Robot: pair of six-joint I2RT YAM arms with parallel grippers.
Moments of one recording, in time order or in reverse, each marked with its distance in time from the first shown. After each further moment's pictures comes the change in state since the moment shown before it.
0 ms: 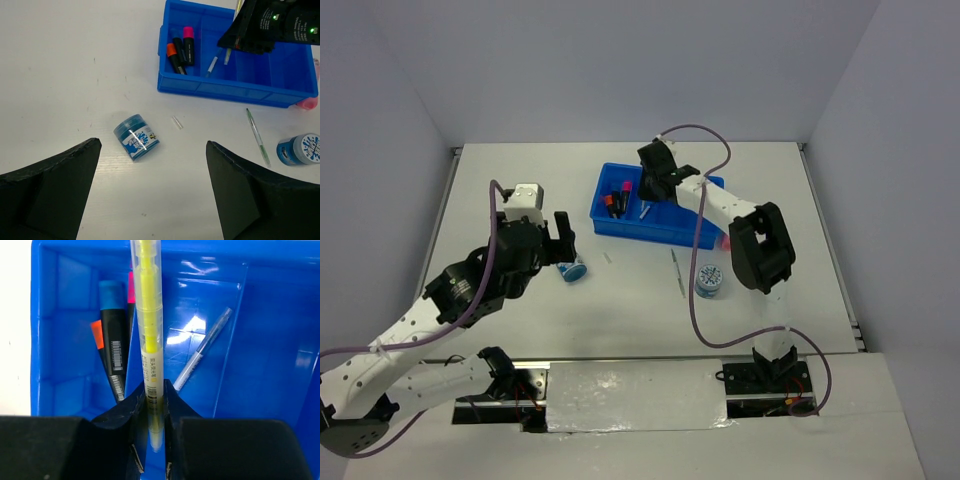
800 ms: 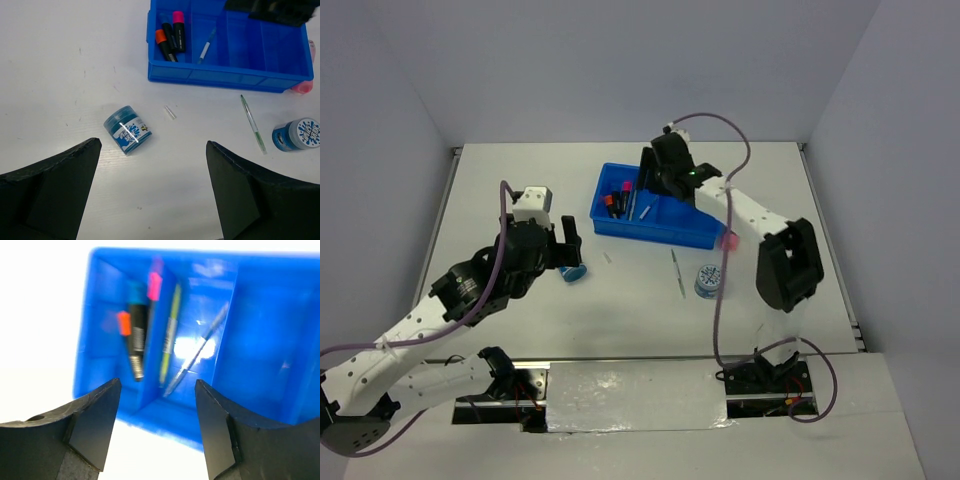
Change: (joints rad) left arm 0.001 0.007 -0.021 0.006 0.065 -0.001; right arm 0.000 -0.165 -0.098 -0.003 -0.016 0.007
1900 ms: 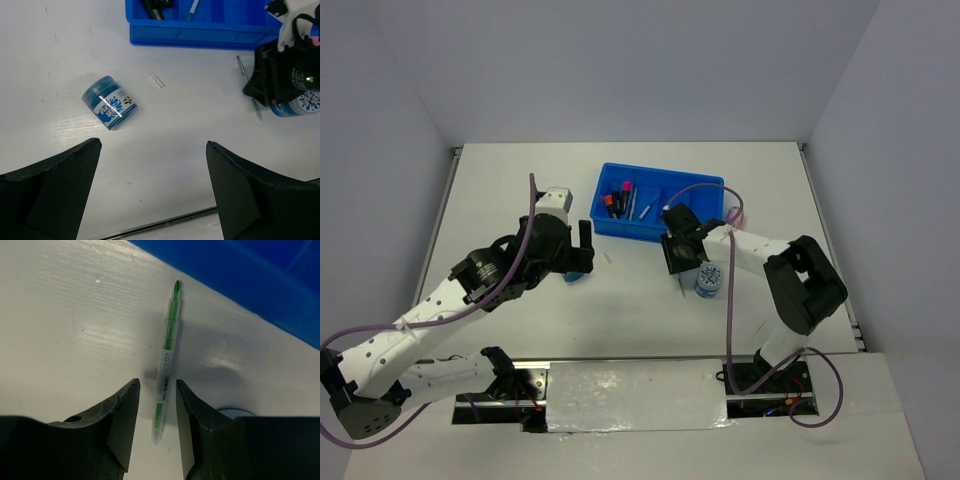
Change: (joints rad) left arm 0.006 0.126 0.059 -0.108 0.131 -0.064; right arm 0.064 -0.251 -0.600 -0.066 -0.074 -0.291
